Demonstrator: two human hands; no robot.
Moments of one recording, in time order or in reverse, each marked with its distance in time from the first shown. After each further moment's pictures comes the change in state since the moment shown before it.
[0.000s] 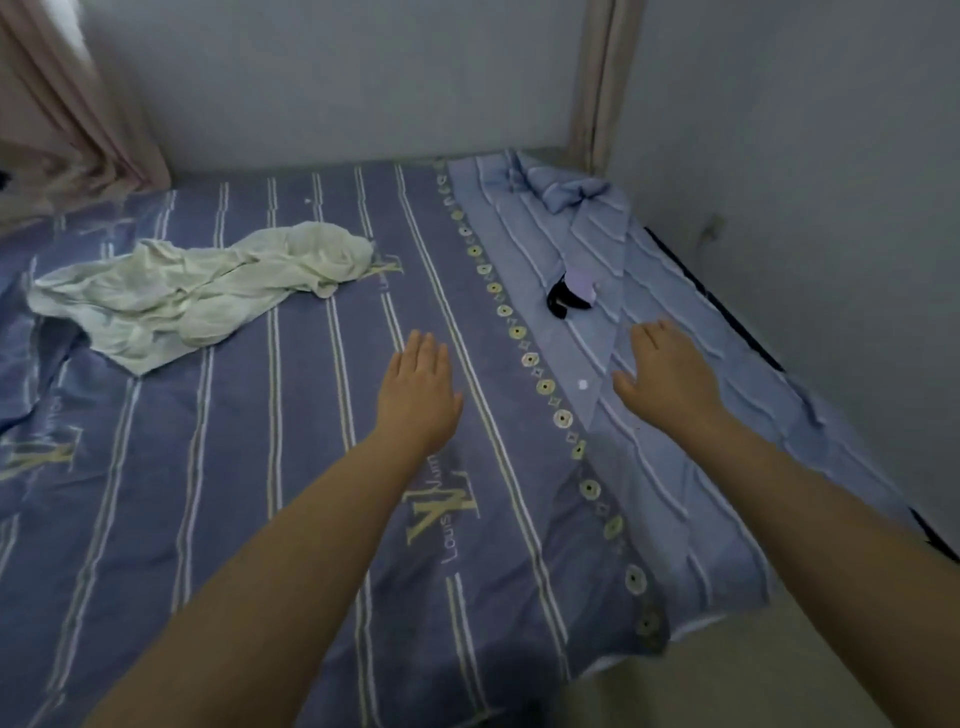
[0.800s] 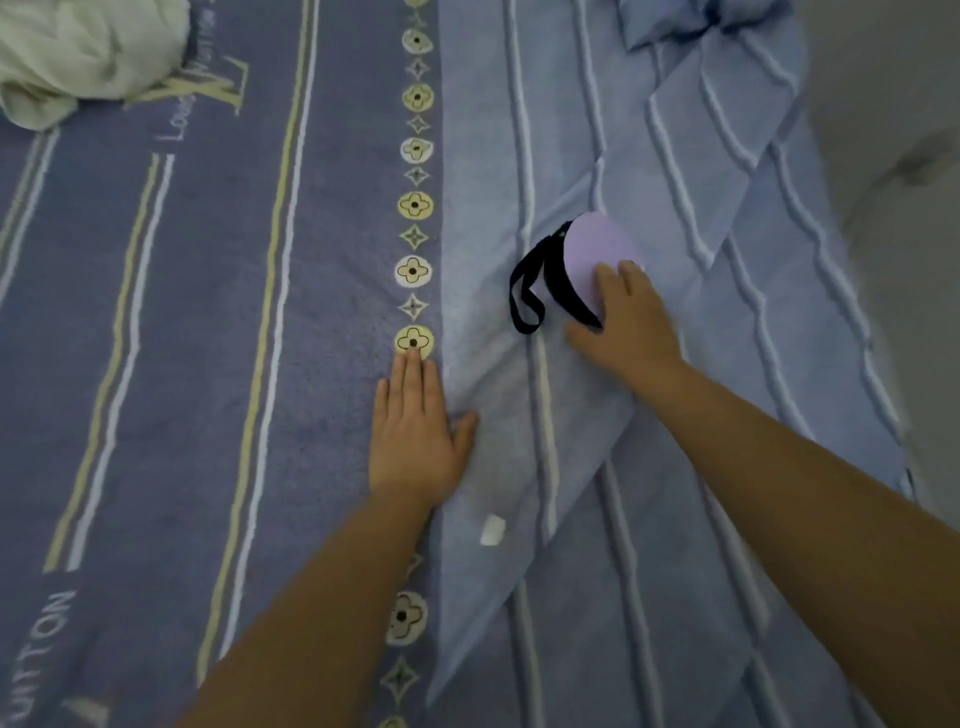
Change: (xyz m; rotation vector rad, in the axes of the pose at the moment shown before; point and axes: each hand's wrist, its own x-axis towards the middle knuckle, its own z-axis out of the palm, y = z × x) left_hand 0.351 0.129 0.284 -0.355 -0.043 -0.406; right_hand 0.390 0.217 0.292 0.191 -0.313 -0.089
